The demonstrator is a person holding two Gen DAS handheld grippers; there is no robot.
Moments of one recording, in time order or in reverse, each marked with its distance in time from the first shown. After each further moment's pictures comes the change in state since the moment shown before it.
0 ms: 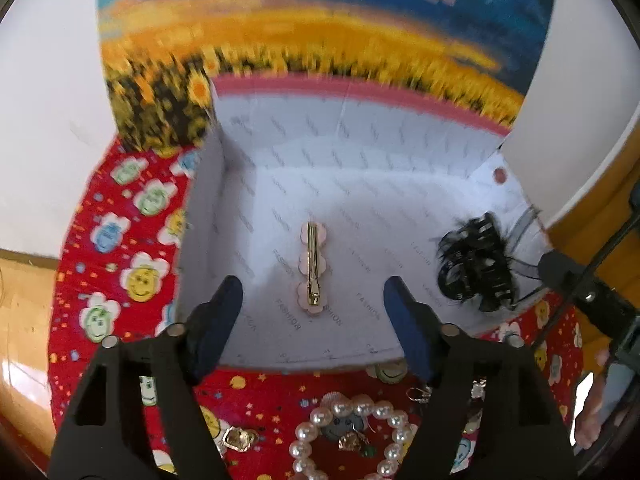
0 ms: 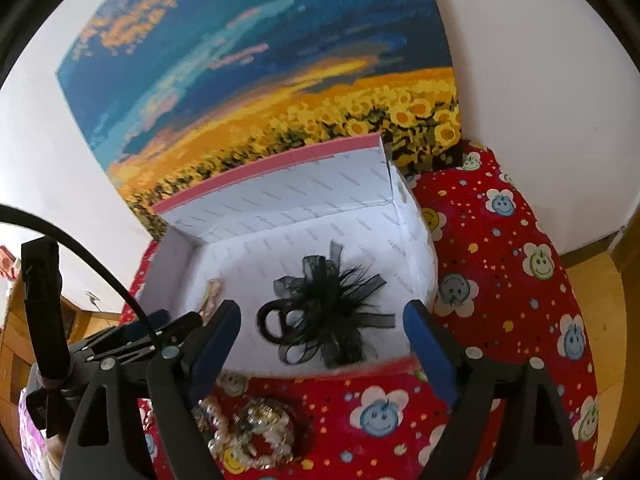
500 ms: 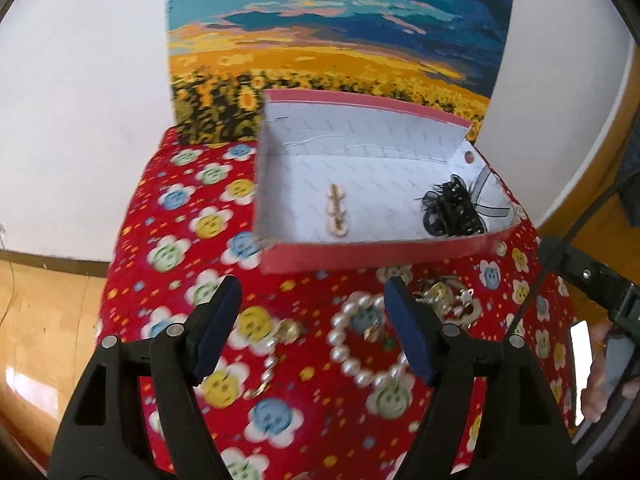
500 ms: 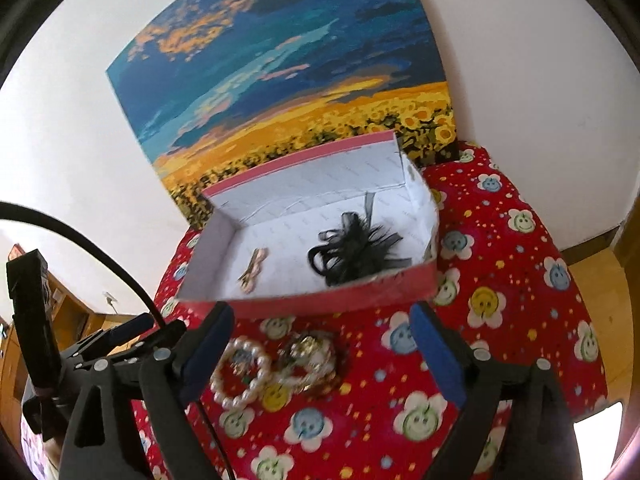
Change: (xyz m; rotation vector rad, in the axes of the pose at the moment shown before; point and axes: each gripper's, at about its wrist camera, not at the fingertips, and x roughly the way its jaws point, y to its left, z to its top) left arm -0.094 0.025 -0.072 0.013 -0.066 0.014; right arm -0.059 0.024 -0.055 -0.010 -0.060 0.037
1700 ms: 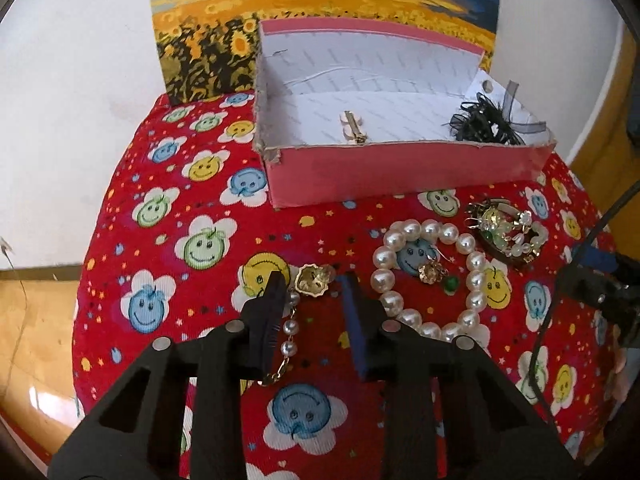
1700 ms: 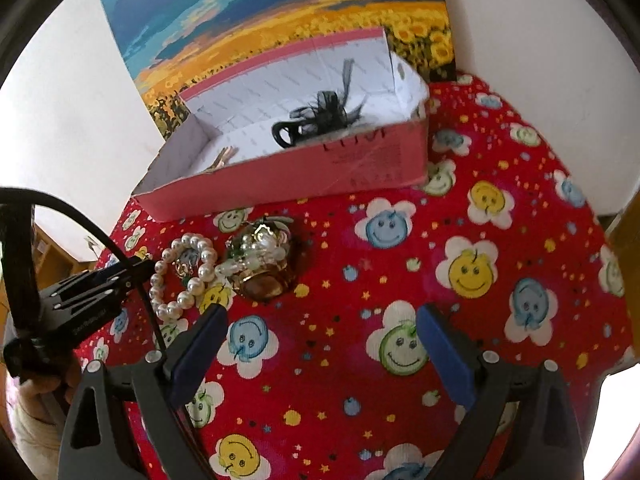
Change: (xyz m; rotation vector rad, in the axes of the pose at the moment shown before) left arm 0.060 0.001 -0.044 0.137 0.068 0.054; right arm 0.042 -0.033 -0.068 -0.060 0.174 -0.038
